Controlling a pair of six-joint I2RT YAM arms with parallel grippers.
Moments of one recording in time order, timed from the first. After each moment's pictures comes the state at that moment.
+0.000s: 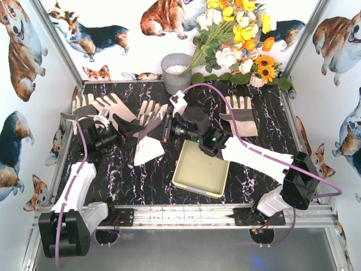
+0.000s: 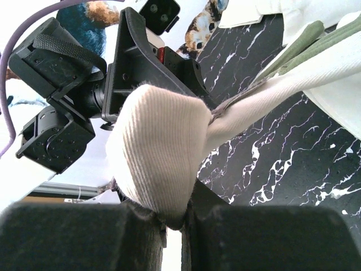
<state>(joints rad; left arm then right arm) 0.08 0.98 0.59 0.02 0.91 -1.18 0.91 1.47 1.17 0.11 -0.21 0.79</state>
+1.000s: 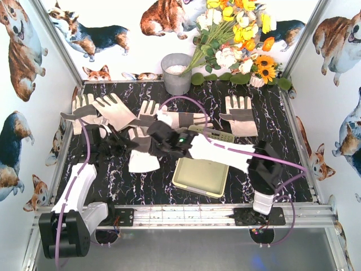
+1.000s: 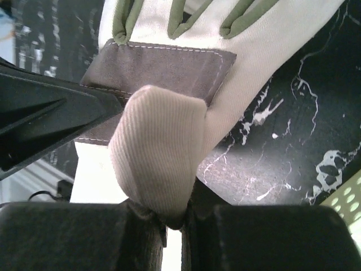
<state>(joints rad) 0.08 0.97 0.57 -0.24 0.67 -0.86 1.06 1.78 1.44 -0.41 0.17 0.88</state>
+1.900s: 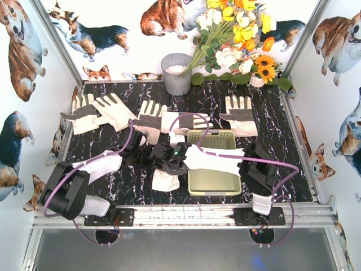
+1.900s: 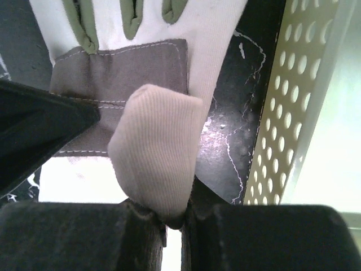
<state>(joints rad) -0.41 1.37 0.57 -0.17 0.43 -0.79 1.14 1.85 1.37 -0.85 0.37 1.08</state>
